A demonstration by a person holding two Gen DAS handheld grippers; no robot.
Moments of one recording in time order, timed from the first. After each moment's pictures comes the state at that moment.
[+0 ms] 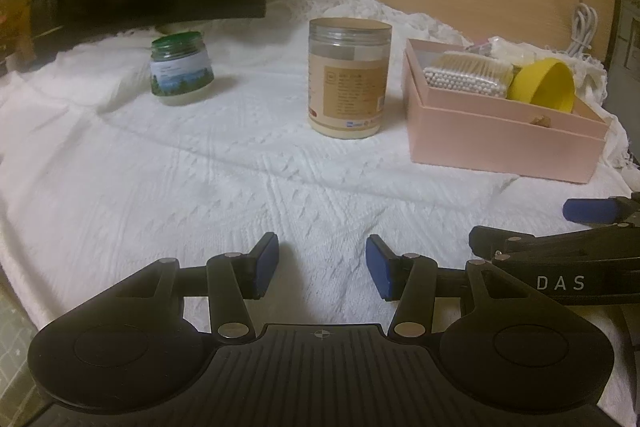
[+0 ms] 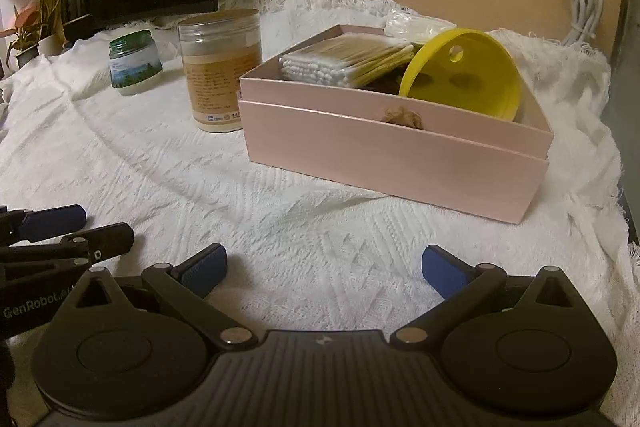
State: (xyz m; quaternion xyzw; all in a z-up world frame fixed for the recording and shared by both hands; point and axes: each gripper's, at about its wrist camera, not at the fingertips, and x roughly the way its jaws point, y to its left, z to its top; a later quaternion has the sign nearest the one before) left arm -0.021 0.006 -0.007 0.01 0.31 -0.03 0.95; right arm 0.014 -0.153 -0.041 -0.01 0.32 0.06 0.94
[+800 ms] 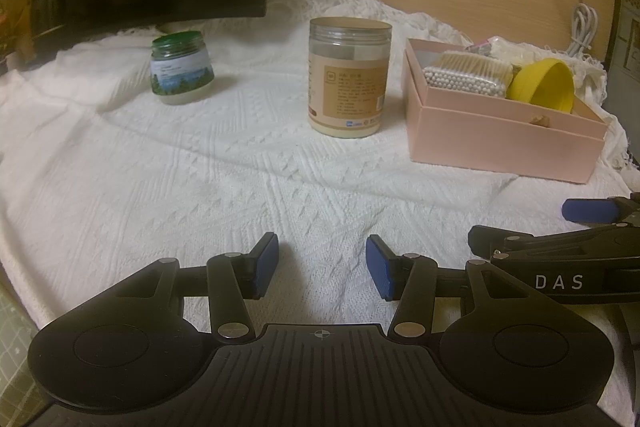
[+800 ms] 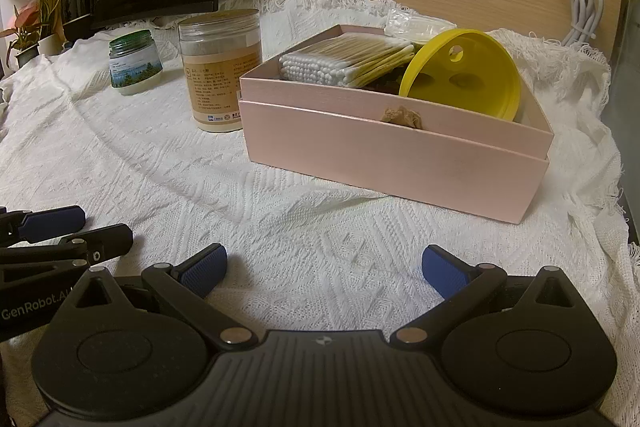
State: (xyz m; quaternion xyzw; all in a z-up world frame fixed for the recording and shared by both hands) left arm -0.021 0.009 -0.007 0.02 0.31 -0.03 0.95; right arm 0.014 -0.152 -0.041 -0.01 0.32 0.06 0.94
